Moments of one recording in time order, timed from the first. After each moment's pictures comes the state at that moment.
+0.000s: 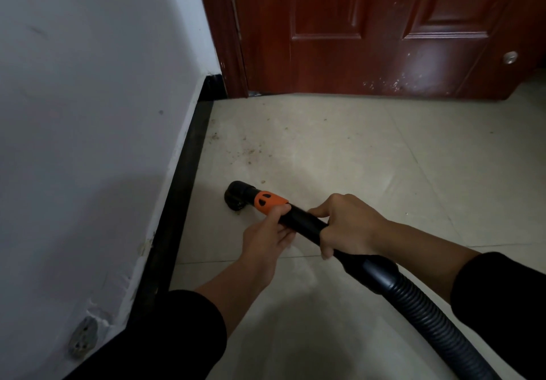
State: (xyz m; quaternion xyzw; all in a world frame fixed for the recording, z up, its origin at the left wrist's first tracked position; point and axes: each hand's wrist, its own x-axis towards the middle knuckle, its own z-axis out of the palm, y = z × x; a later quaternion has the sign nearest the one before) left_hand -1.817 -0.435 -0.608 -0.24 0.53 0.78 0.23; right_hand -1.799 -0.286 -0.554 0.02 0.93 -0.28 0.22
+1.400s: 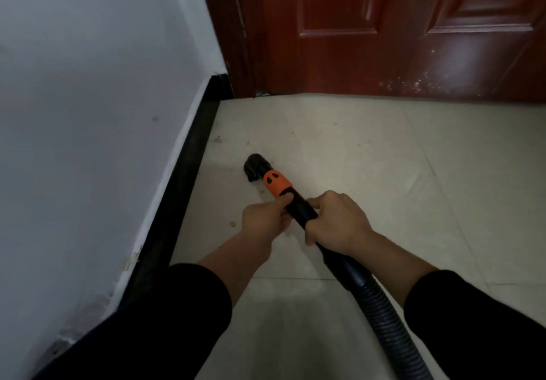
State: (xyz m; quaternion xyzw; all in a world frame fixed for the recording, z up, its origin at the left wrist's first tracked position) left_hand -1.887 -0.392 -0.609 -0.29 0.63 0.70 0.18; right_hand -1.852 -0.266 -0.587 0.07 0.93 -0.33 0.16
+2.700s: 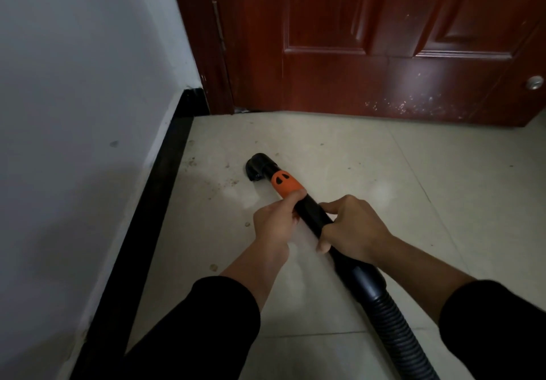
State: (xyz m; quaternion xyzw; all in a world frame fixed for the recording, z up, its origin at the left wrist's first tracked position) left_hand -1.963 -0.351 -0.633 -0.26 0.55 0.77 0.19; right_hand -1.909 -0.240 -0.584 0.14 0.92 -0.34 0.15
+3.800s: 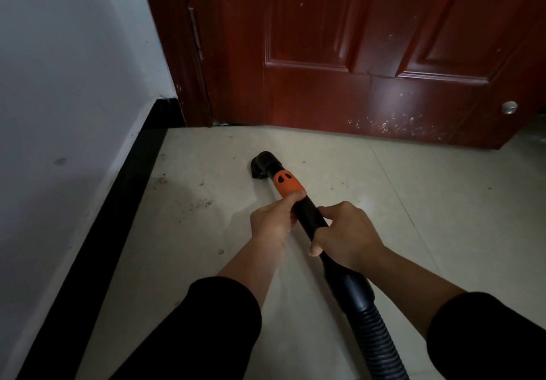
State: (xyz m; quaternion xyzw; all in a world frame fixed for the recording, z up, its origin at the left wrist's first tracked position) left_hand -2.009 -0.309 -0.641 -0.25 0.56 0.76 0.23; right_hand -1.942 -0.212 -0.596 0.20 0.91 -0.33 0.11
